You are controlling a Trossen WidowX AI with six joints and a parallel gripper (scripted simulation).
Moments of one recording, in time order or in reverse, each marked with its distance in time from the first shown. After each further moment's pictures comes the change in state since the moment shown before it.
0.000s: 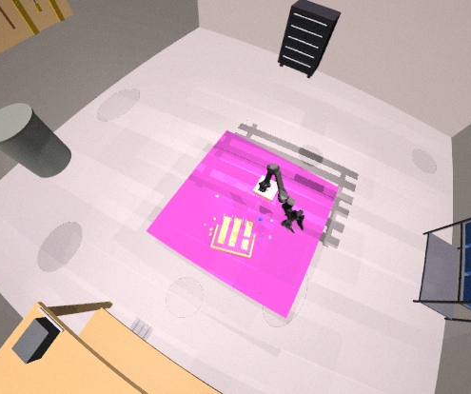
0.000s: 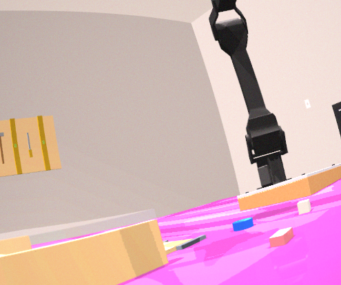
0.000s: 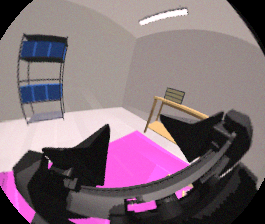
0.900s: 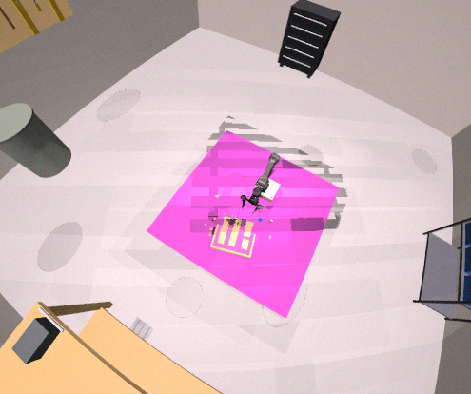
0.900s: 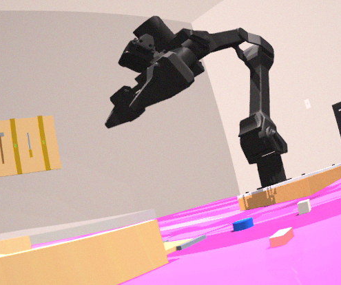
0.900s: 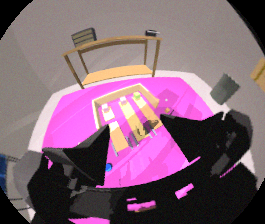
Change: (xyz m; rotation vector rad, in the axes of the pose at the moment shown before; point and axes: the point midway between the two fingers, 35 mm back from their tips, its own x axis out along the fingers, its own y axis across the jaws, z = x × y) arm -0.283 -0.134 -0.229 0.576 0.703 -0.777
